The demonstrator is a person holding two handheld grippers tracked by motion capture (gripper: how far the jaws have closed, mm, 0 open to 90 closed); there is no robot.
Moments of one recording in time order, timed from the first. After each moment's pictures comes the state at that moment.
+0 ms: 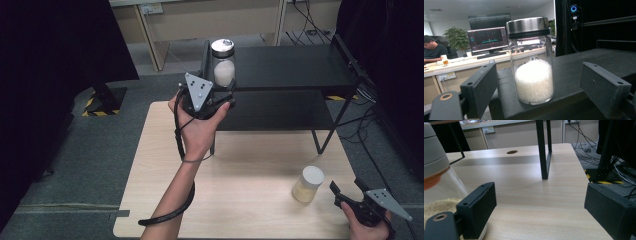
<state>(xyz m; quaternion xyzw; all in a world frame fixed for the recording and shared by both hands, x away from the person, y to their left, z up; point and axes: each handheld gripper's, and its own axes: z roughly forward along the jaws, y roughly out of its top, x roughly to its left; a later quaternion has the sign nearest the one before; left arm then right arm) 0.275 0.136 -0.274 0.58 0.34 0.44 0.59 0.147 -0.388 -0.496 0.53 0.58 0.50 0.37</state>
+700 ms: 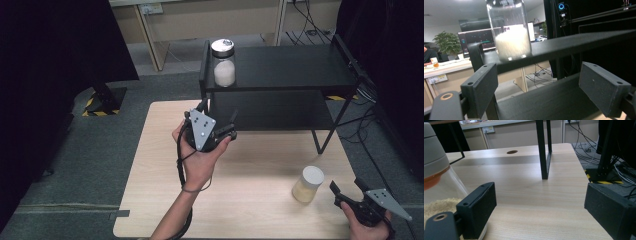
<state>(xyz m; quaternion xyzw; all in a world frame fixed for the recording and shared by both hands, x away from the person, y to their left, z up) 0.243 0.144 -0.341 0.59 0.31 0.44 0.60 0.147 -0.388 -0.496 0.53 0.58 0.50 0.37</state>
